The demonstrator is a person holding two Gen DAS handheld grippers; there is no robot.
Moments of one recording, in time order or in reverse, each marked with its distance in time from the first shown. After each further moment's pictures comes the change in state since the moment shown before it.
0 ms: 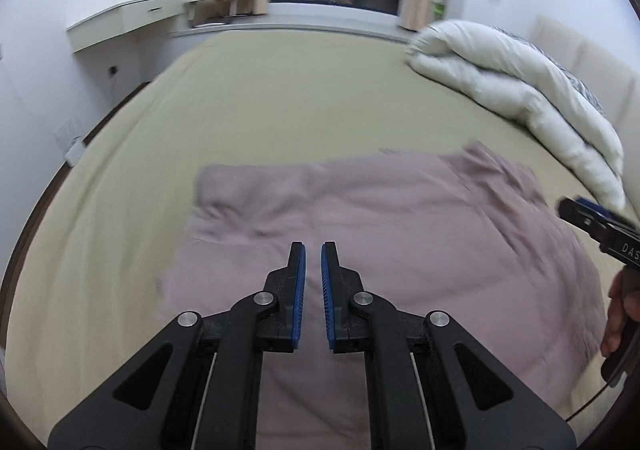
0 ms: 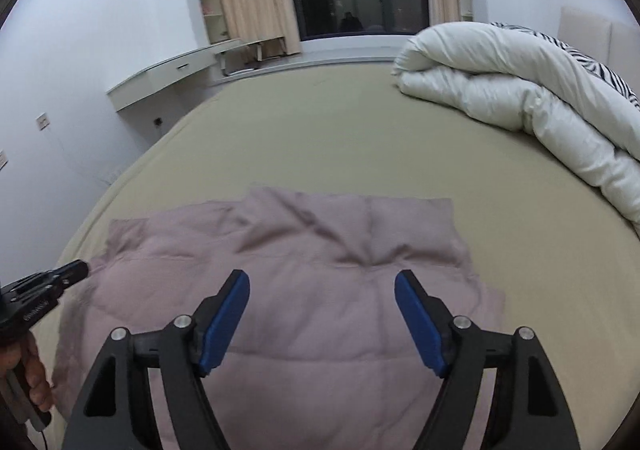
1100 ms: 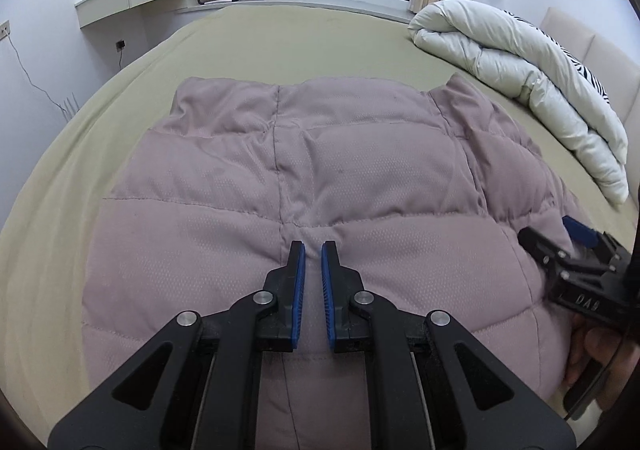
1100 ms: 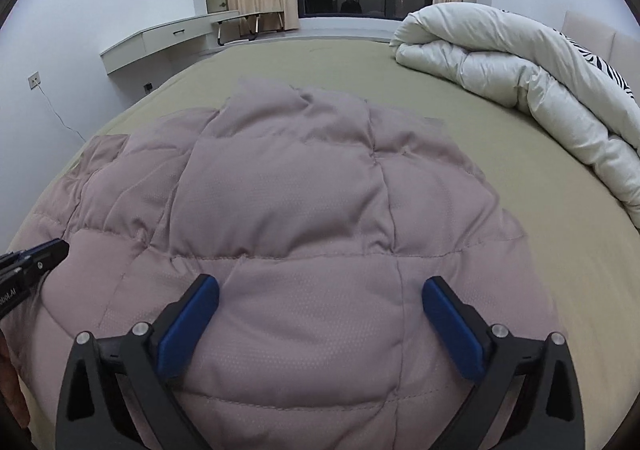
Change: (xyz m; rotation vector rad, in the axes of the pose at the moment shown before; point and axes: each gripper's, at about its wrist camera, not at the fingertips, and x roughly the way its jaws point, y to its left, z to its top) left arm 0.018 -0.024 -0.061 -0.076 0.051 0.035; right arm 0.029 -0.006 -0.065 -0.052 0.058 -0.098
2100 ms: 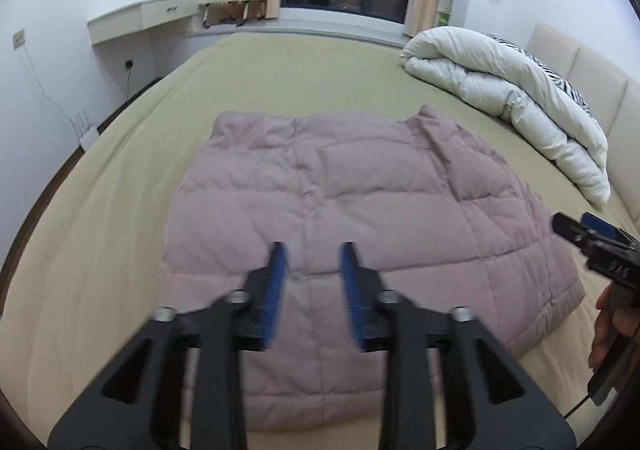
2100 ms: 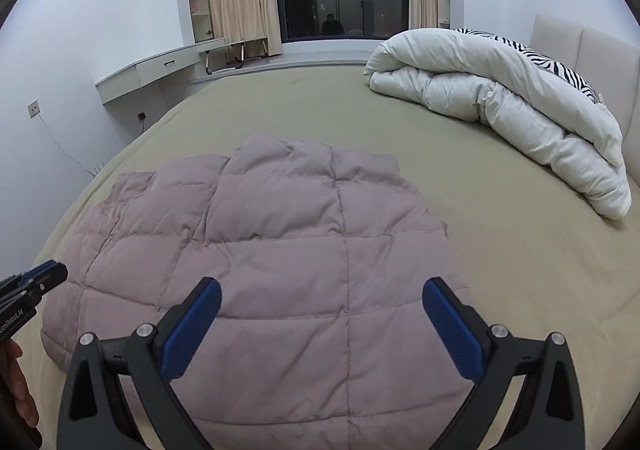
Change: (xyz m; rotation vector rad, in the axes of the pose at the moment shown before) left arm -0.092 0.018 -0.031 -0.025 -0.077 0.005; right arm -0.099 -0.025 -0.004 0.083 -0.067 -0.019
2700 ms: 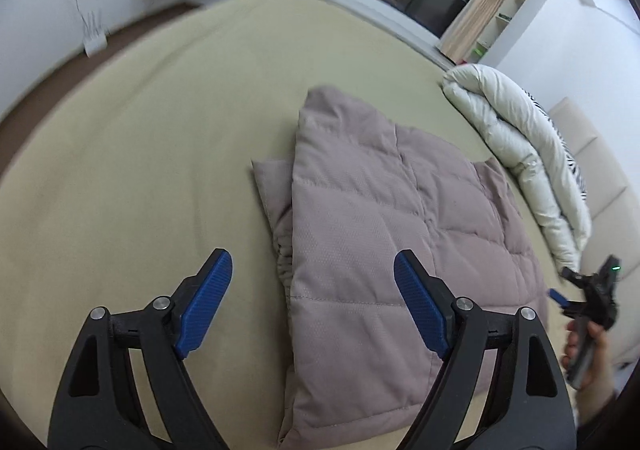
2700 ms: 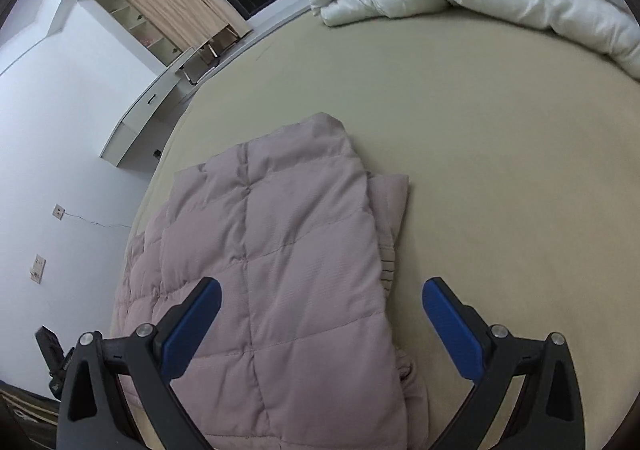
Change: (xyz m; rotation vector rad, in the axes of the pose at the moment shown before) left arm 0.036 0.148 0.015 -0.335 0.155 -0.175; right arm 0.066 -0.143 0.020 0.411 0.232 0.275
